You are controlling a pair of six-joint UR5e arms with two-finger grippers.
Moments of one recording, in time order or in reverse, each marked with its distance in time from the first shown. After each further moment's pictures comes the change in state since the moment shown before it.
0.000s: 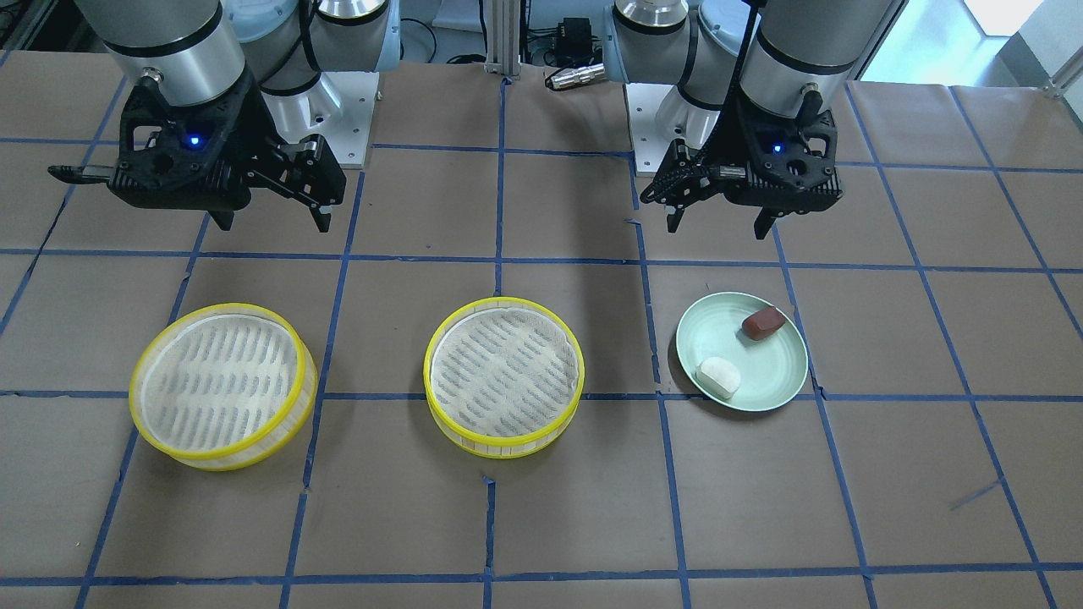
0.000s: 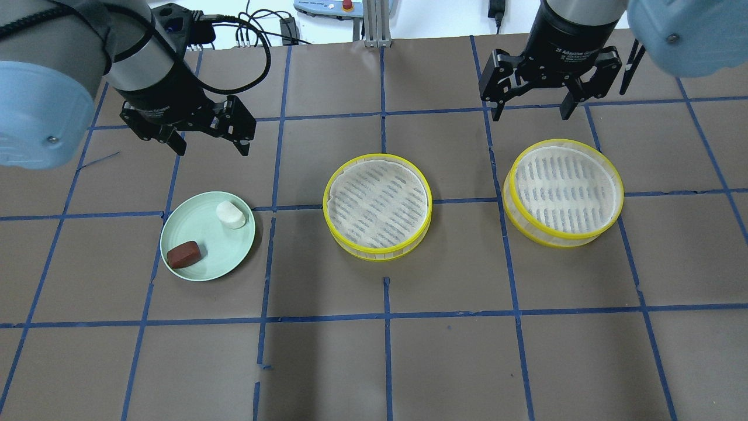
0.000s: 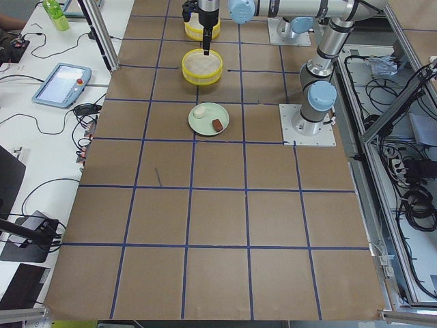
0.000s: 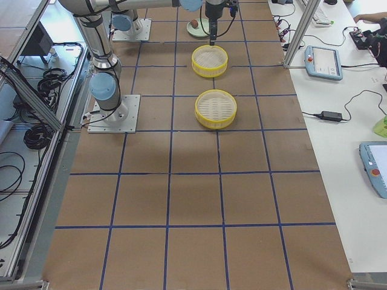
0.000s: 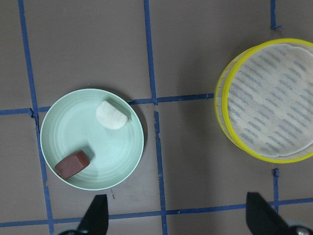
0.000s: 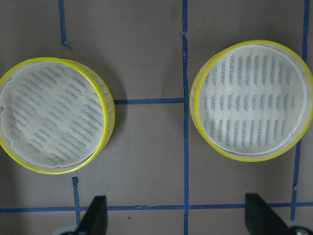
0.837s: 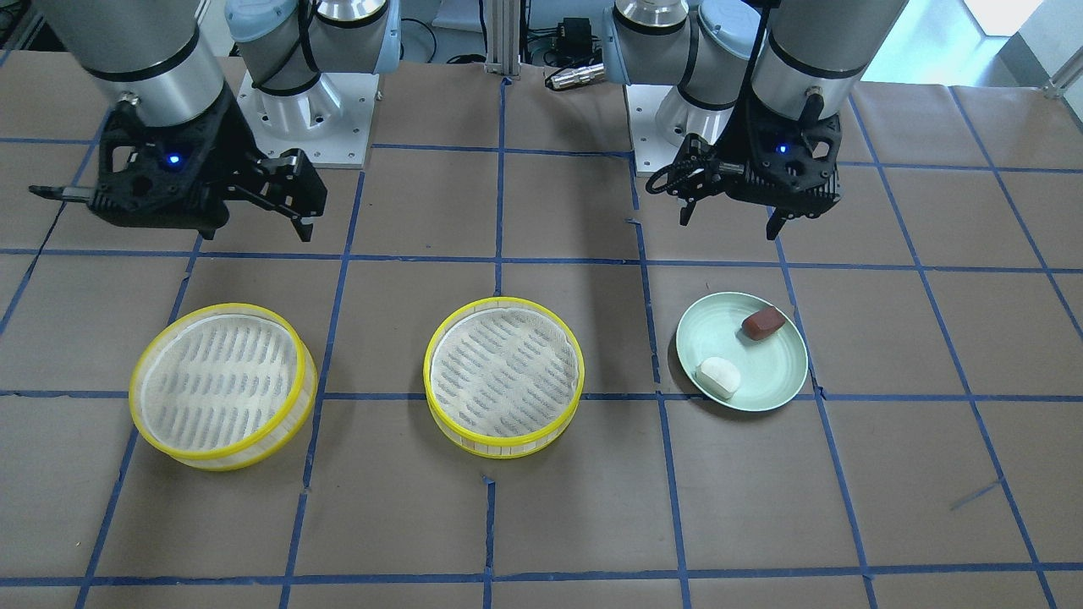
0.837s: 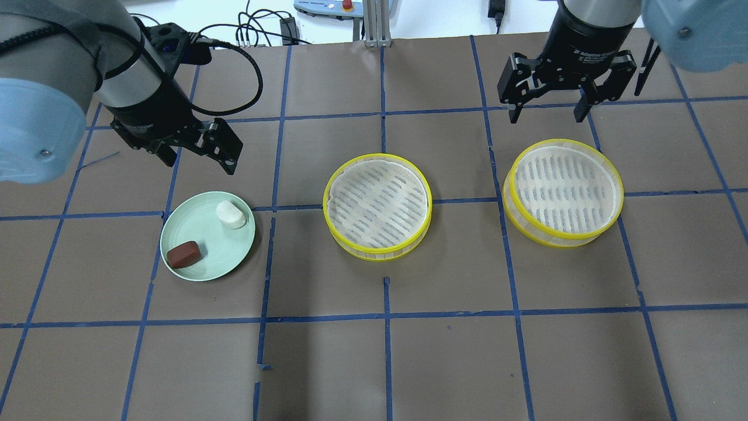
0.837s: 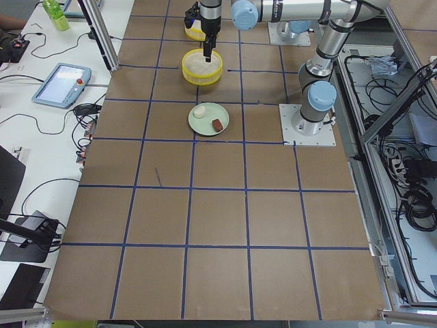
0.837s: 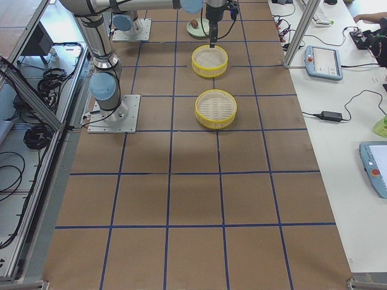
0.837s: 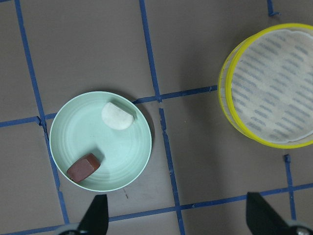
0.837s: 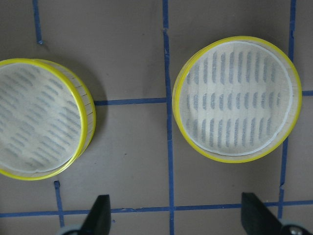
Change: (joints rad) left arm 0.068 0.021 -0.093 0.011 0.015 0.187; right arm -0.095 0.024 0.030 -0.002 -0.009 -0.058
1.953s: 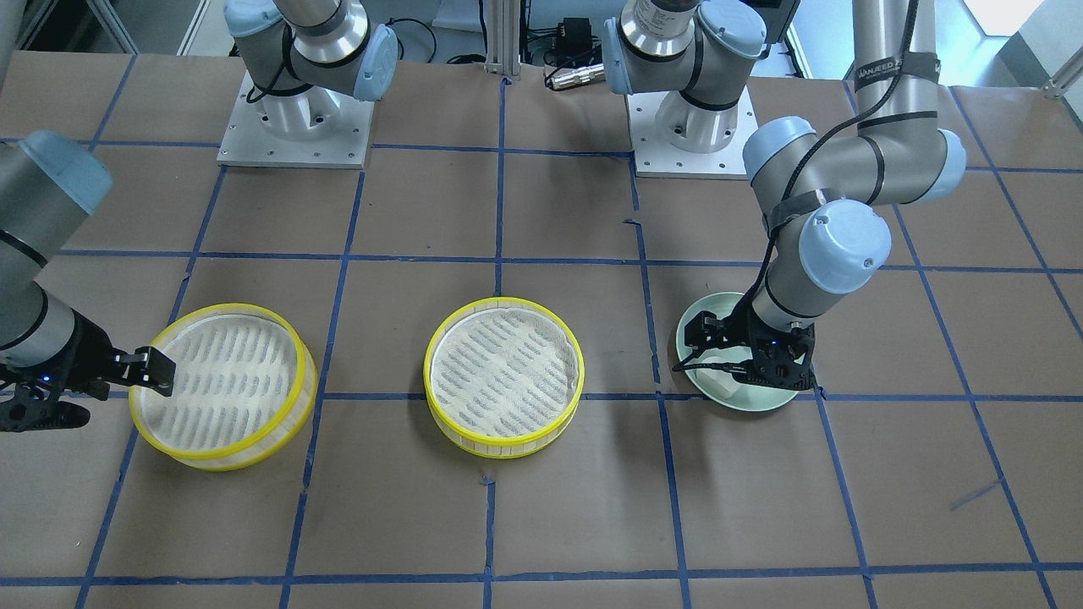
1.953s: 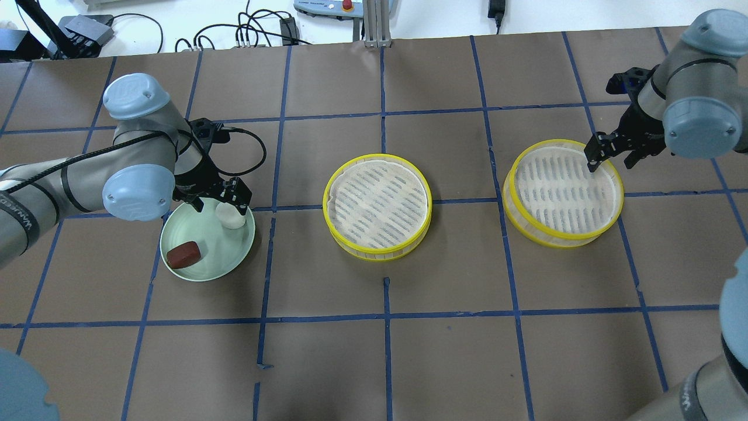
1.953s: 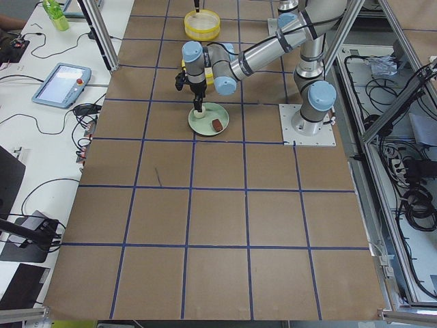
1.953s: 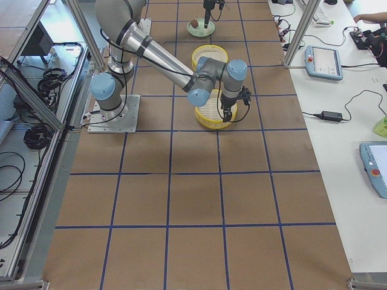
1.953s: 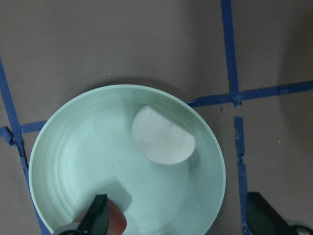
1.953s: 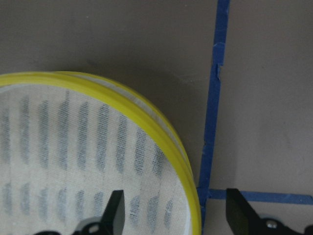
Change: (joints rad) left arm 0.107 -0.334 -0.219 0.474 0.001 0.049; right arm -0.337 0.302 0.276 -0.579 -0.006 -0.468
